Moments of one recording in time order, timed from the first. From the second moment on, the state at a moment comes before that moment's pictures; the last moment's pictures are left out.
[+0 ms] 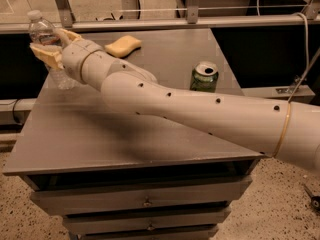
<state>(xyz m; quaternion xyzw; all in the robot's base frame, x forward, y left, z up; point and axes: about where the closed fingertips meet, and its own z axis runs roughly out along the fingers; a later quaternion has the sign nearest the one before) 0.639 0.244 0.972 -0.32 0.57 0.30 0.70</state>
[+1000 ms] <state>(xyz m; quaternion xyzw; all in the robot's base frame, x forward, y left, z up) 0.644 0.240 0.953 -0.29 0.55 0.32 0.71</state>
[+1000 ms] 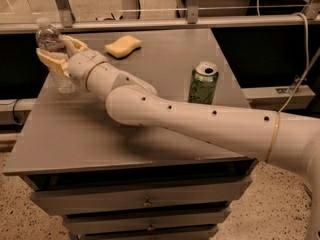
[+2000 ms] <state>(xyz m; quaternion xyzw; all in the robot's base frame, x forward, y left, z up) 0.641 0.242 0.944 -0.30 0.55 0.33 0.71</state>
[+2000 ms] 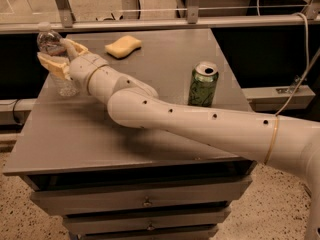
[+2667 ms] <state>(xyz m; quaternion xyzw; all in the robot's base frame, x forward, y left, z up) 0.638 0.240 0.939 -0.30 0.55 0.33 0.70</state>
